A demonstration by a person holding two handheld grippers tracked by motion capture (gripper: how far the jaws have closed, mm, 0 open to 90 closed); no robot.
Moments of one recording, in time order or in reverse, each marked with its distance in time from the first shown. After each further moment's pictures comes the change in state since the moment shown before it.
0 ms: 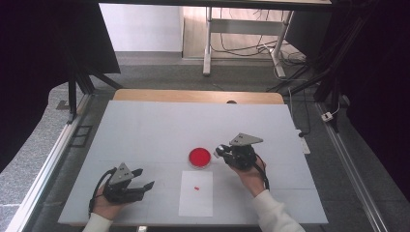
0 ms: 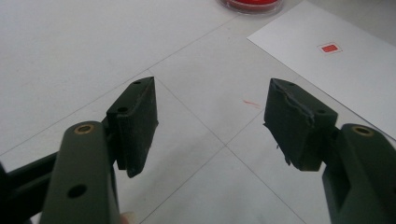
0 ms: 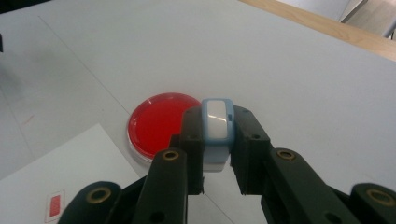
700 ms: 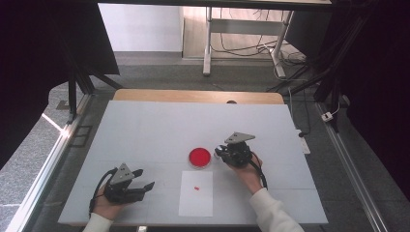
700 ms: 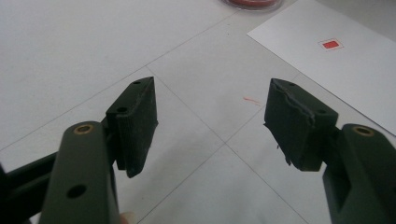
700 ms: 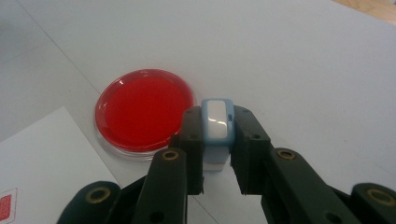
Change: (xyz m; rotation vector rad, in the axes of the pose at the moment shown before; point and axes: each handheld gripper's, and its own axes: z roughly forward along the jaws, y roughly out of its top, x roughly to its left) left arm 0.000 -0.001 0.002 0.008 -0.005 -0.002; right arm -0.009 -0.007 0.025 0.091 -0.020 -0.002
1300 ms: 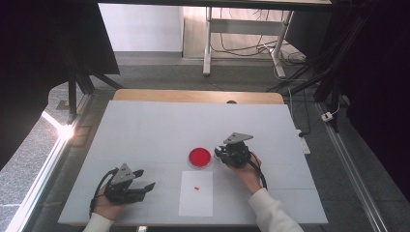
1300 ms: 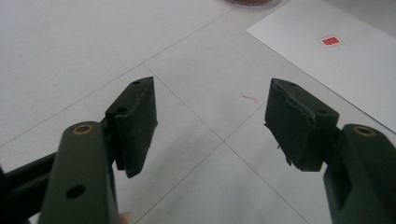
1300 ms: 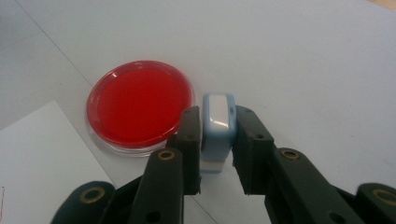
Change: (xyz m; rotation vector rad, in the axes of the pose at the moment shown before) left arm -0.001 0.000 0.002 0.011 -0.005 0.004; right arm -0.001 -0.003 0.007 0.026 -0.002 0.000
